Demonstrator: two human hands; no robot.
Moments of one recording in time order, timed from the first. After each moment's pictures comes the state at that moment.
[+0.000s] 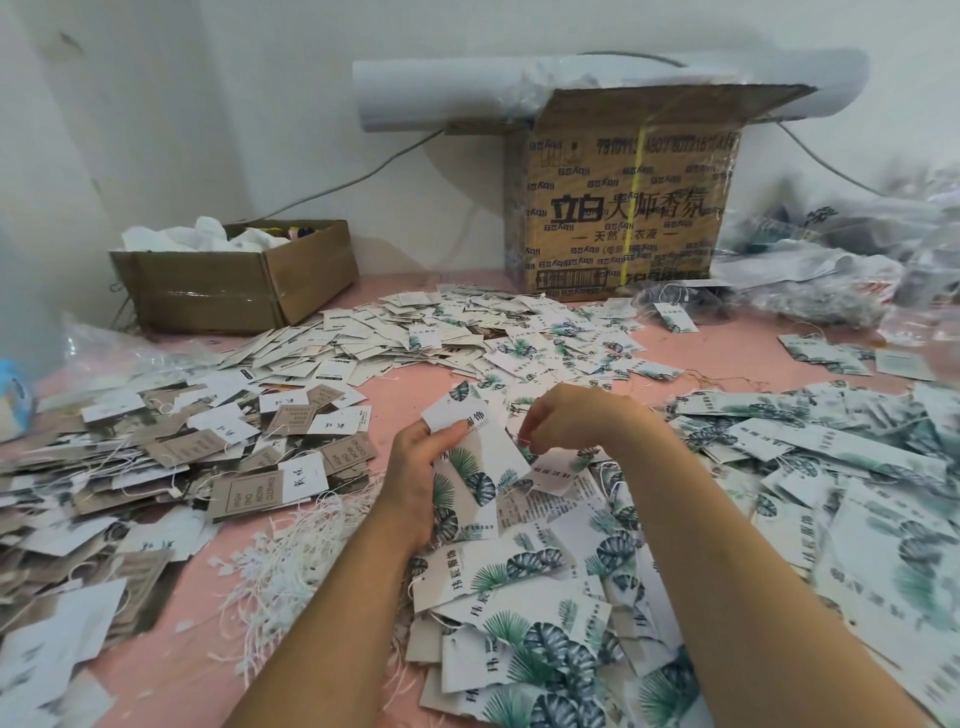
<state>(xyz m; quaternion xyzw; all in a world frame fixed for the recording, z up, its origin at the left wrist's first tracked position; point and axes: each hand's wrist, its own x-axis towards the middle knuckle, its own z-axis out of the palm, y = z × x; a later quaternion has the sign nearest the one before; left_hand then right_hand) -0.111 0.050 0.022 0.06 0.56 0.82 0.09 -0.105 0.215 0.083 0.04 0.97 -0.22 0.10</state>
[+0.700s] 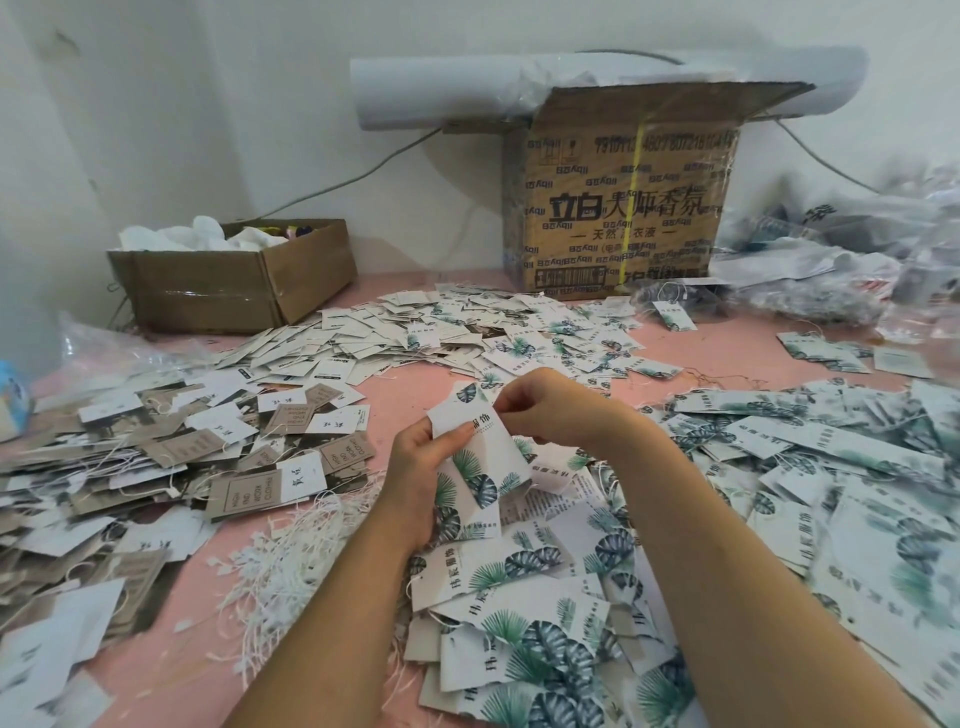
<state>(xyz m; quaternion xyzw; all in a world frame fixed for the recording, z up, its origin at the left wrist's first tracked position) -0.113 0.050 0.017 0.09 0.56 0.82 0.08 -0.104 0.203 0.080 -0.08 0.90 -0.42 0.04</state>
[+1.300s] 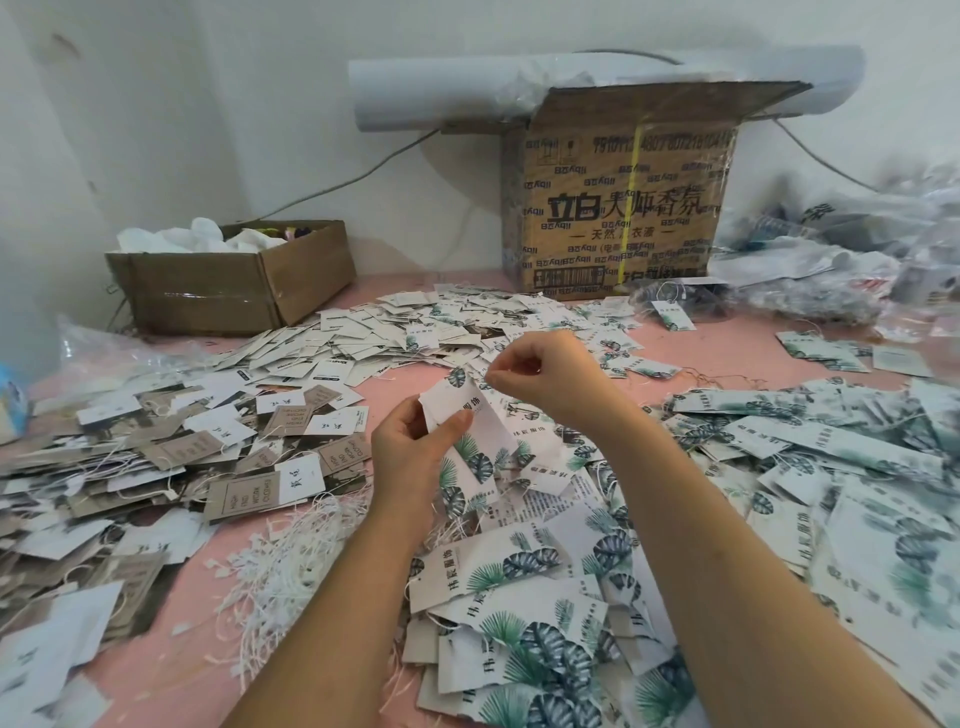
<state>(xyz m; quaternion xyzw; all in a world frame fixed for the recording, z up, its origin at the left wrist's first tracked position) -0.118 0.054 0.021 0.07 0.58 0.81 -0.06 -0.100 0.201 0.096 -0.10 0.89 -0.40 -0.16</state>
